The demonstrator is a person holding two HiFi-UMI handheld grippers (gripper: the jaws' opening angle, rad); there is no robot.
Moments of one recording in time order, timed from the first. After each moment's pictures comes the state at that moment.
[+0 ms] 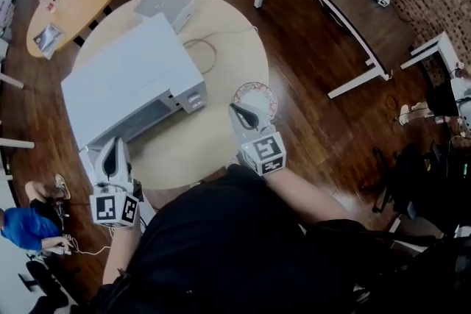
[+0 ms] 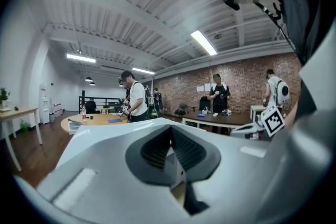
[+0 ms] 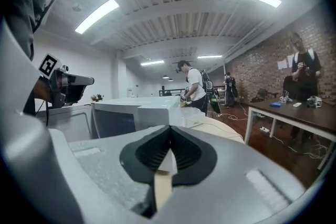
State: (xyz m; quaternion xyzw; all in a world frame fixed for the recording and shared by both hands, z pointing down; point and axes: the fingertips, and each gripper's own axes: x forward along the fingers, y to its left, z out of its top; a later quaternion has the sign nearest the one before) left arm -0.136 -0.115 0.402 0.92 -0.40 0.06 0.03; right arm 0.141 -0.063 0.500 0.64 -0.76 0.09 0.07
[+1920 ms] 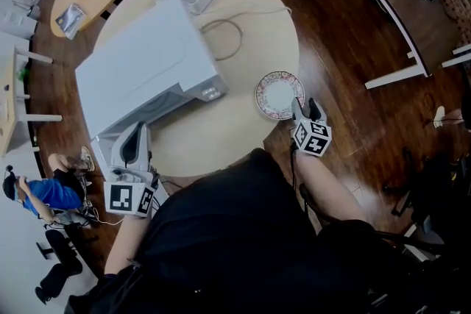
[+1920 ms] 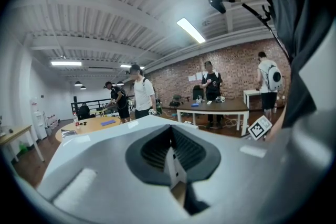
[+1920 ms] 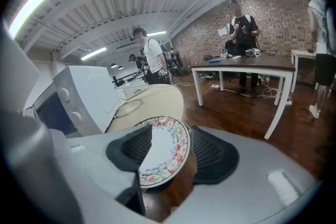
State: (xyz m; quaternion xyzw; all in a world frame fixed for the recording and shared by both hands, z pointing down) left arm -0.084 -0.117 0.397 0.92 -0.37 0.13 -0.02; right arm 0.314 -0.016 0.681 0.77 -0.56 0.31 0.05
